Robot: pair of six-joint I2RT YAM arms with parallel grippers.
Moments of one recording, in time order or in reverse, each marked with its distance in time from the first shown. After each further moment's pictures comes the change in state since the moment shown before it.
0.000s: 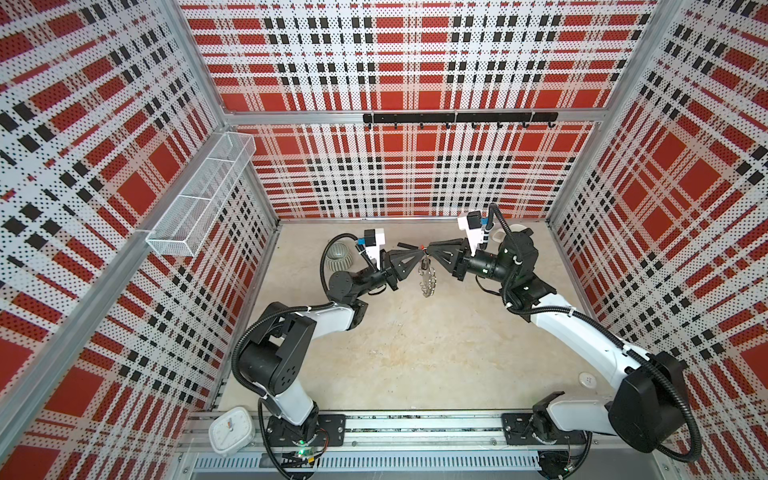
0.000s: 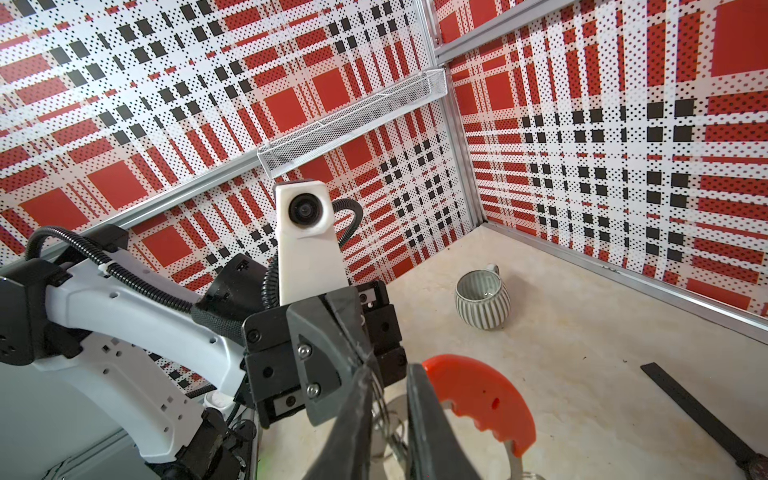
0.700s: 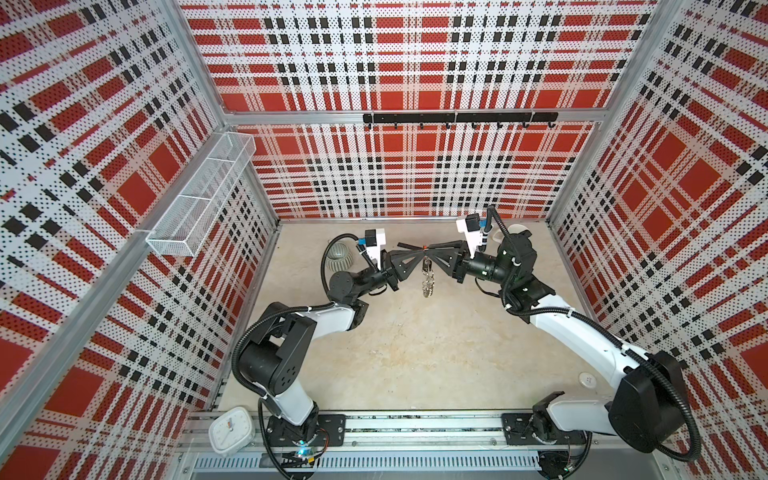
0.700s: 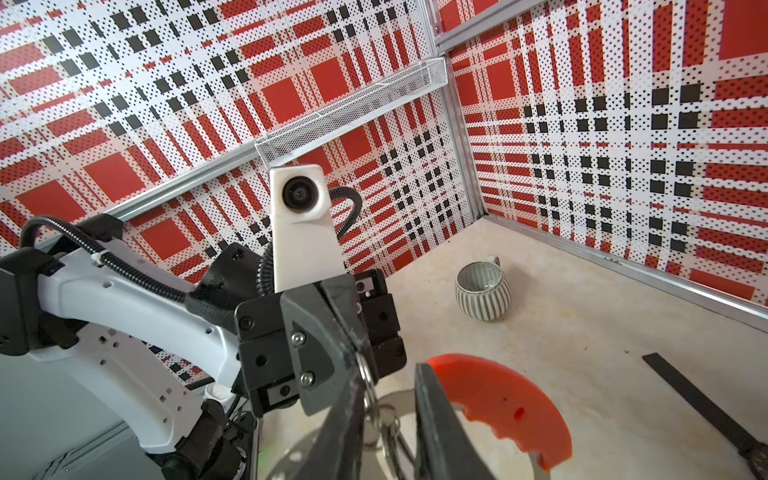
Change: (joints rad) left arm -0.003 0.000 0.000 0.000 -0.001 -0.007; right arm 0.000 0.000 -0.027 0.002 -0.002 -0.008
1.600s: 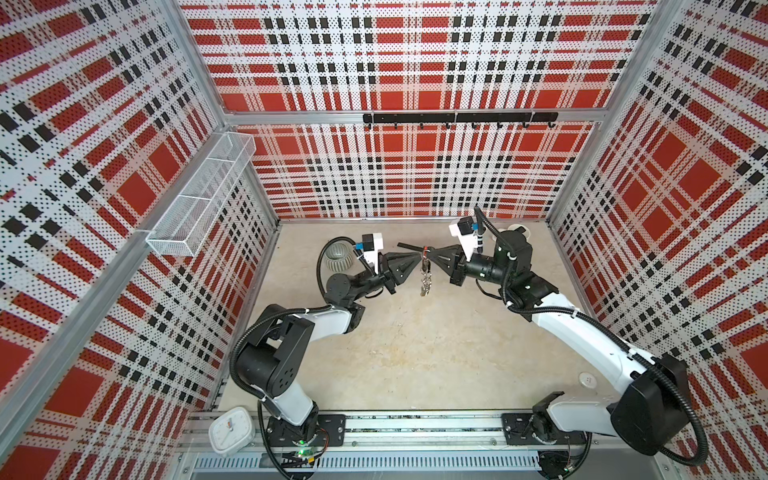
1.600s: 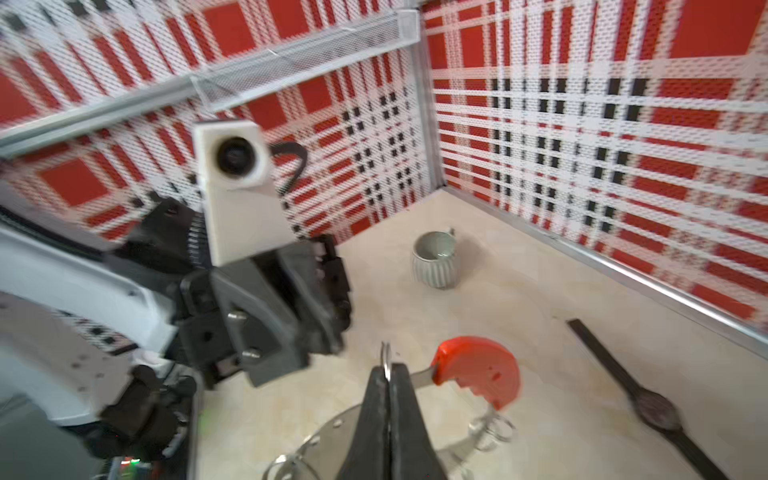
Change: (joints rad) left arm 0.035 -0.068 -0.065 -0.061 0.031 0.206; right arm 0.011 -0.010 0.122 -0.353 0.172 -0.304
